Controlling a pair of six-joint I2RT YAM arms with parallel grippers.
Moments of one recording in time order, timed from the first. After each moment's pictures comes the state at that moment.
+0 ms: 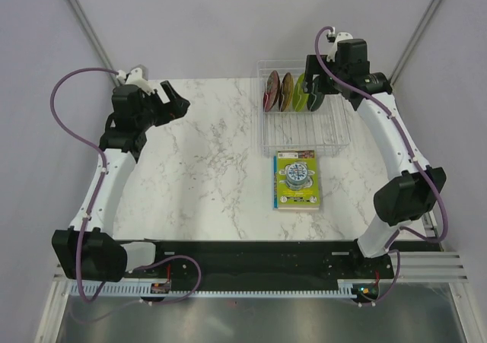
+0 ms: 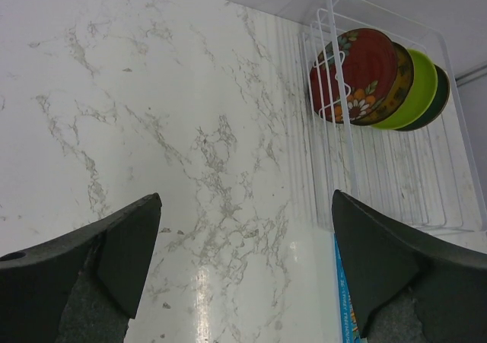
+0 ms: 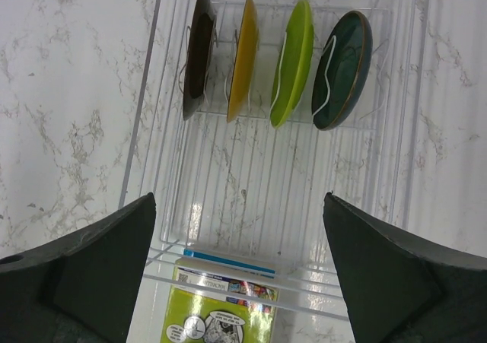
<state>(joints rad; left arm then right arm) -0.06 1.25 1.20 -0.31 0.18 -0.40 0.21 1.71 1.84 -0.68 -0.03 0.18</state>
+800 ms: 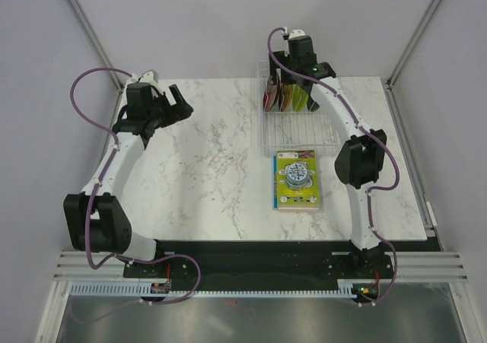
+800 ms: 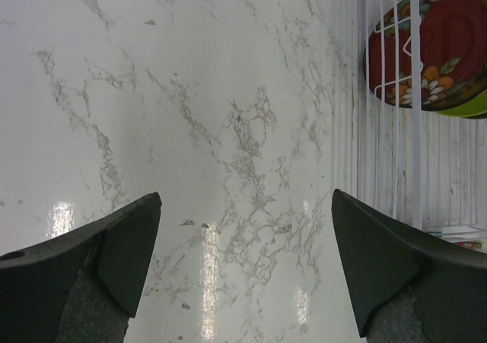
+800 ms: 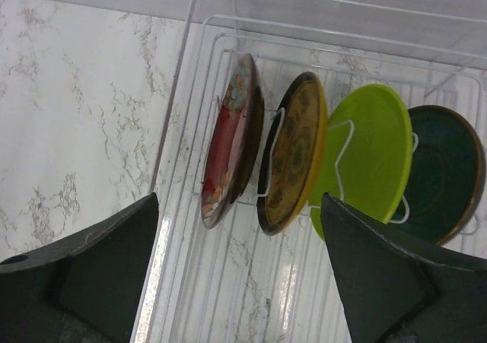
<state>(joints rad) -0.05 1.44 1.23 -0.31 0.17 -0.39 0.34 2.23 2.29 -0.61 0.11 0.15</state>
